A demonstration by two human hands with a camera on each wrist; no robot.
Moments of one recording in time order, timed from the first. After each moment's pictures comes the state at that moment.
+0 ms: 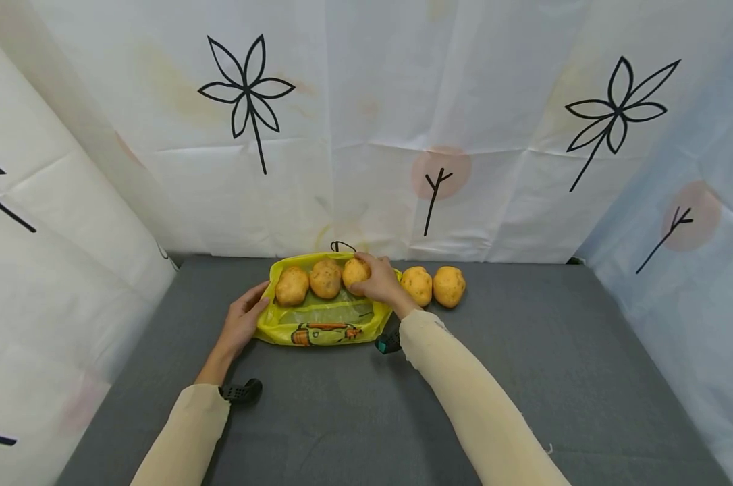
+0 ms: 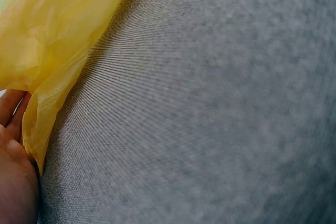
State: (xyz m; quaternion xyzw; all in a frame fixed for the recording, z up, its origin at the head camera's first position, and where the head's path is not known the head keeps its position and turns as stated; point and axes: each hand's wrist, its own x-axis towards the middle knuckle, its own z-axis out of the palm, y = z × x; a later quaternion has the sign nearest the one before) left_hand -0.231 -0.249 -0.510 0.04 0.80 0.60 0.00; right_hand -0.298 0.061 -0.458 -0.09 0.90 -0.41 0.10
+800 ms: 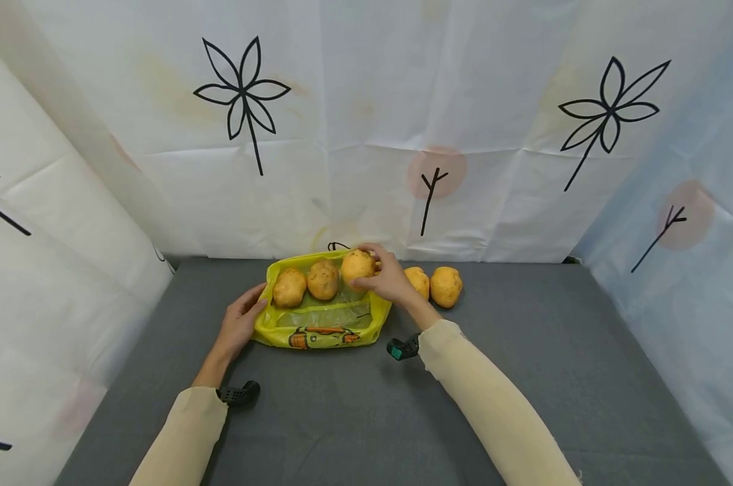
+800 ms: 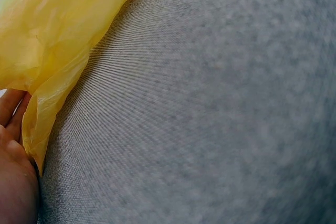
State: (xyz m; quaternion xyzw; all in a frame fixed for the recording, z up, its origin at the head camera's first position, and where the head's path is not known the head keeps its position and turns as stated) left_hand -0.230 -0.250 -0.514 0.04 0.80 0.60 0.00; right_hand -0.281 0.084 -0.434 -0.14 0.83 -0.54 0.07
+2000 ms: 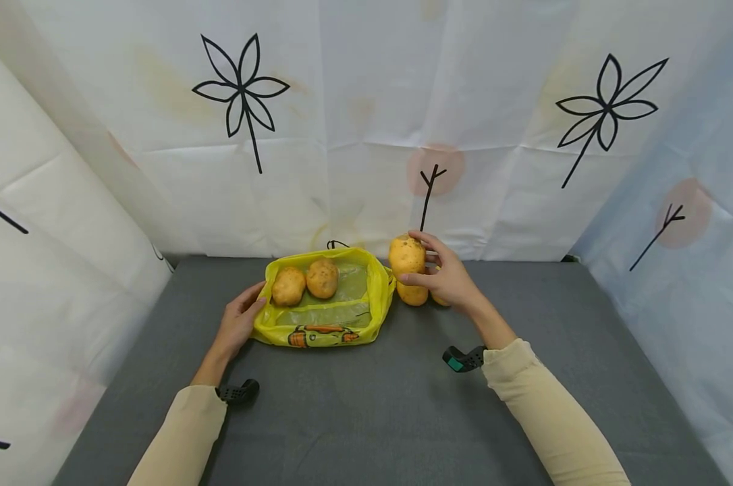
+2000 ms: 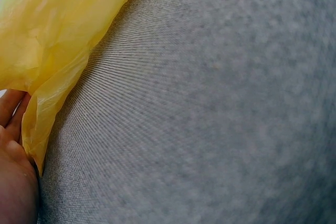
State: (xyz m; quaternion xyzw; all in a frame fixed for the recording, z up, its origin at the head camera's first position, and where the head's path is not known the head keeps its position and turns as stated) left_hand -0.228 -0.248 -0.516 0.04 0.80 0.60 -0.01; right_hand -0.242 0.173 -0.389 -0.17 0.80 -0.57 0.04
